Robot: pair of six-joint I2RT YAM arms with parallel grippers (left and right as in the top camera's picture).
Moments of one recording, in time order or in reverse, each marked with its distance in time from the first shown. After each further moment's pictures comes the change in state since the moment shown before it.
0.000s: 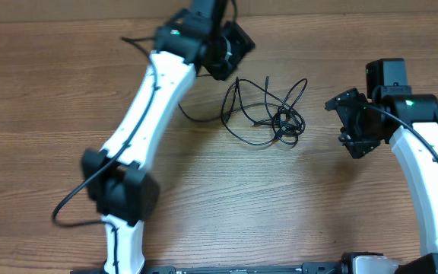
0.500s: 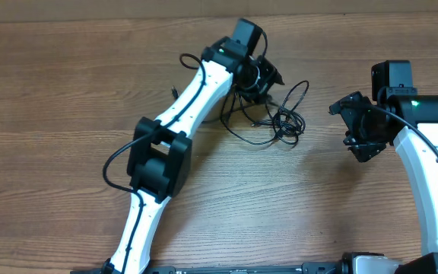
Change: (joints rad) left arm -0.087 0.296 -0.001 0.157 0.230 -0.109; right arm -0.024 -0.002 0.000 -0.035 0.003 -0.044
